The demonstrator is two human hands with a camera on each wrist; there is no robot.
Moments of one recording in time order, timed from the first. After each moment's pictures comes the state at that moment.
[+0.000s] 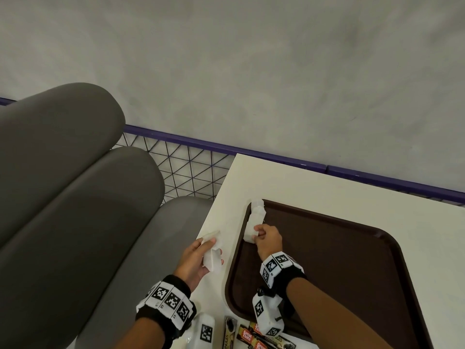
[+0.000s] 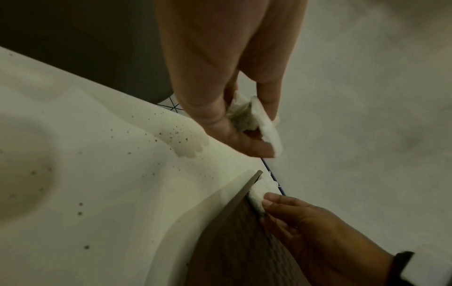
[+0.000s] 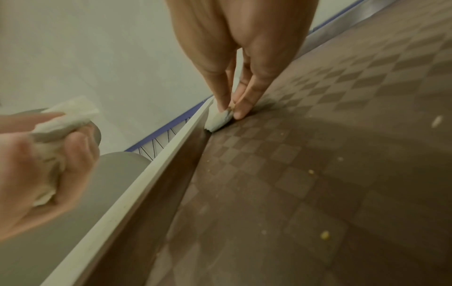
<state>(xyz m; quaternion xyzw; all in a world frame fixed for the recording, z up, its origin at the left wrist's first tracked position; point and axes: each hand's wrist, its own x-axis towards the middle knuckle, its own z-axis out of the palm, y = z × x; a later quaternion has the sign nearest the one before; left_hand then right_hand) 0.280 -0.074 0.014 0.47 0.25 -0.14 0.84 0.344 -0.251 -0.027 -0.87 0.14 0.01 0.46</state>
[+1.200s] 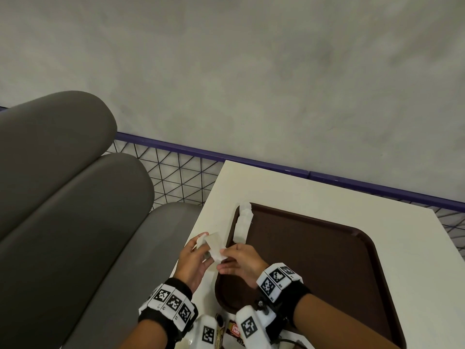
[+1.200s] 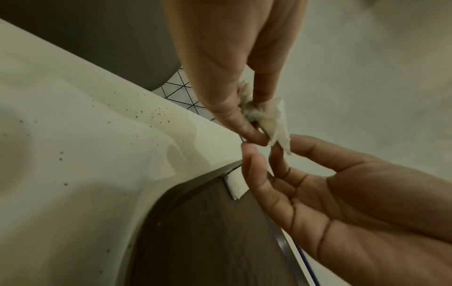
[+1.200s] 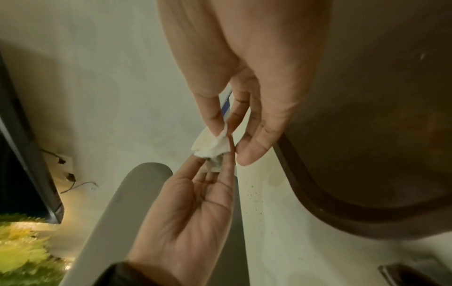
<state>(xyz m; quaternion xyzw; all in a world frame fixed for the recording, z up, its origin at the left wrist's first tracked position) 0.273 -0.093 0.018 0.42 0.21 -0.08 0.88 0.281 -0.225 0.042 -0.61 0.18 0.28 0.72</state>
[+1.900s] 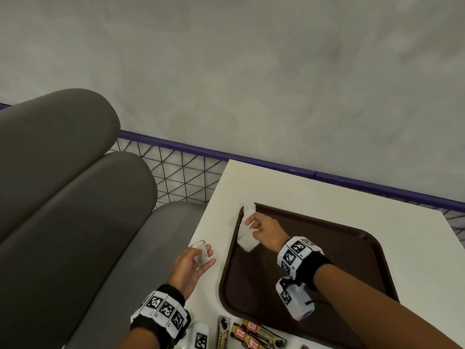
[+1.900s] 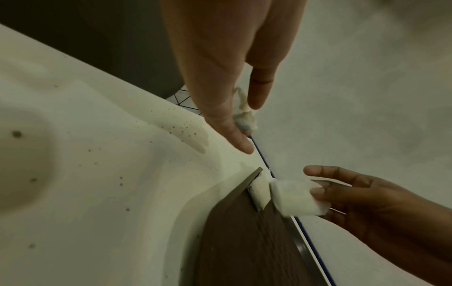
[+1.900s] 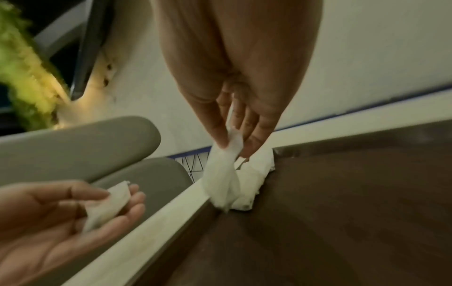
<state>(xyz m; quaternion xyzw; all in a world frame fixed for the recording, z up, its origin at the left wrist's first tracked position) 0.268 -0.071 0.007 0.41 0.24 -0.11 0.88 0.344 -0.277 0.047 -0.89 -0.03 0.16 0.42</state>
